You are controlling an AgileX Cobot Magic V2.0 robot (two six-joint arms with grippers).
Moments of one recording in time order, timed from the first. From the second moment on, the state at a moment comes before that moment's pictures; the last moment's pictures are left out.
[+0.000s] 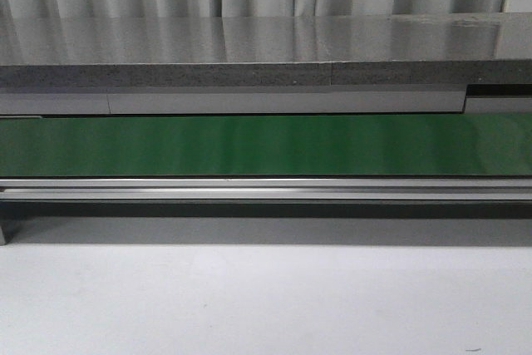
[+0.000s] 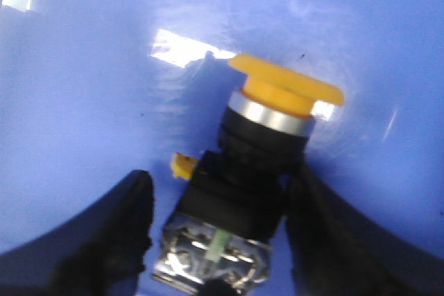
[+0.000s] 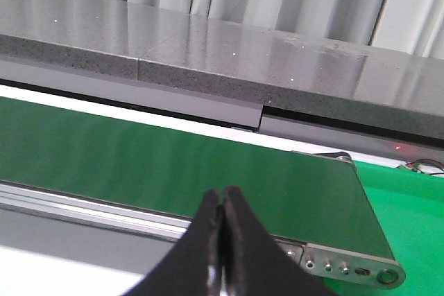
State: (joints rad) left arm 0.31 1.86 -1.08 0.09 0.58 0.04; right arm 0.06 -0.01 0.03 -0.02 0.07 -0.08
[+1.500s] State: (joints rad) left arm 0.02 1.64 -1.08 0.01 0.62 0.07; right arm 0.06 -0.01 0.03 -0.02 0.07 -0.08
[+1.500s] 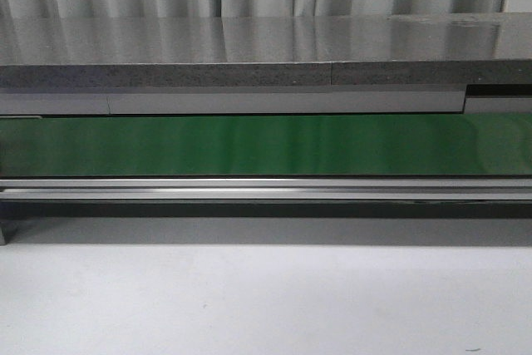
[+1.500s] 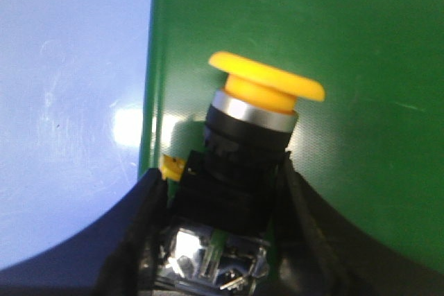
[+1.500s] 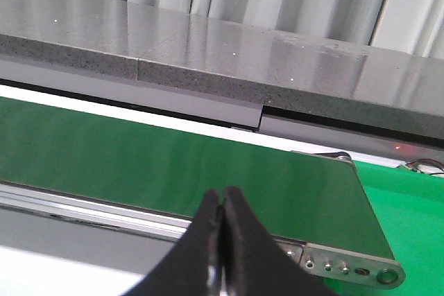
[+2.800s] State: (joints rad) left arm -0.11 1.05 -0.86 -0.05 0.44 0.07; right arm 0.06 -0.01 0.03 -0.02 0.07 -0.08
